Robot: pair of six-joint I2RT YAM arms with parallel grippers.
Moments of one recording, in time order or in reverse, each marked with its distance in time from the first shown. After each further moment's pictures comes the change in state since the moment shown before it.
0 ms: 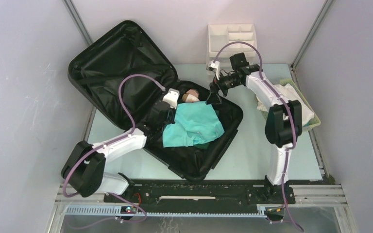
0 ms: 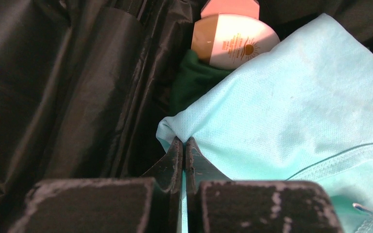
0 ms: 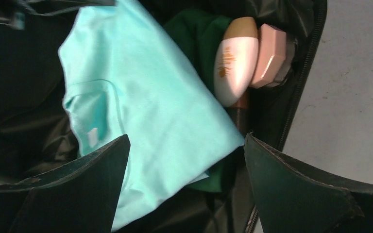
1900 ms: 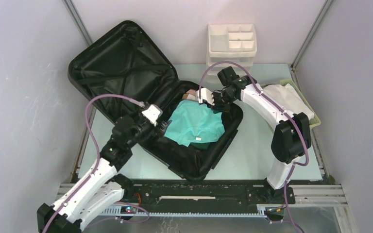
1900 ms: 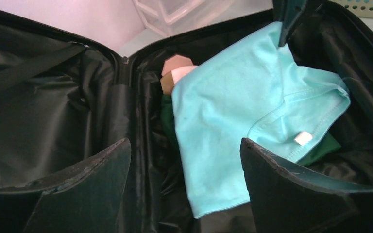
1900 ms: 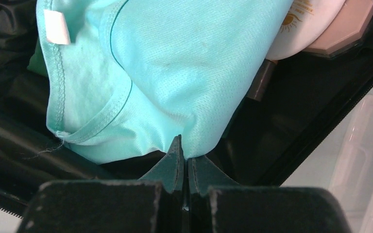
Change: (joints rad) left arm 0.072 -0.666 -0.237 -0.107 0.426 0.309; right arm 0.189 -0.178 -0.163 -0.193 0.450 -0.521
